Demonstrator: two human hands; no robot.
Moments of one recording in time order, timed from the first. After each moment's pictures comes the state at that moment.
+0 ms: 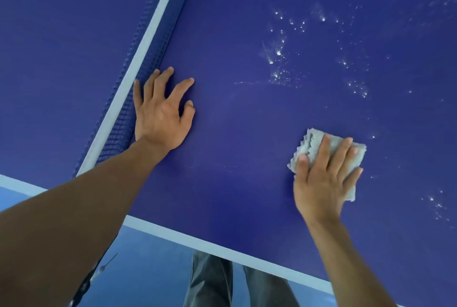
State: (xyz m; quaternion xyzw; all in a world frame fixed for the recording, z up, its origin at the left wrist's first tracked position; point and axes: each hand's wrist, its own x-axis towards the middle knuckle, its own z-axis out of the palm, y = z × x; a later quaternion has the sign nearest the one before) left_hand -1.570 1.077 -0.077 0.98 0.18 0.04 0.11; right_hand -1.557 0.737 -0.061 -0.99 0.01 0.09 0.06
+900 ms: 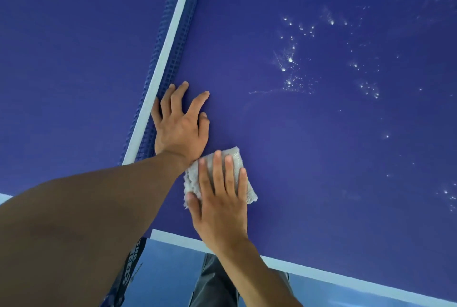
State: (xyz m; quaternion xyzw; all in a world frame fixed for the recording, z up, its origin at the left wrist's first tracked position) left_hand -1.567 1.083 -0.073 0.97 0.18 0.00 0.14; right_hand -1.670 0.923 -0.066 -0.95 -0.26 0.13 0.08
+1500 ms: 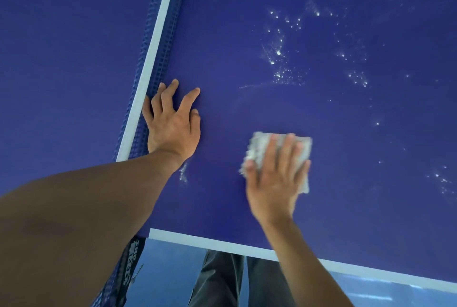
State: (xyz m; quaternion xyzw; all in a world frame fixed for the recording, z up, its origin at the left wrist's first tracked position) left_hand -1.567 1.080 -0.072 0.97 0.18 -0.02 0.14; right_hand -1.614 0.845 -0.065 -0.99 -0.03 0.09 0.09
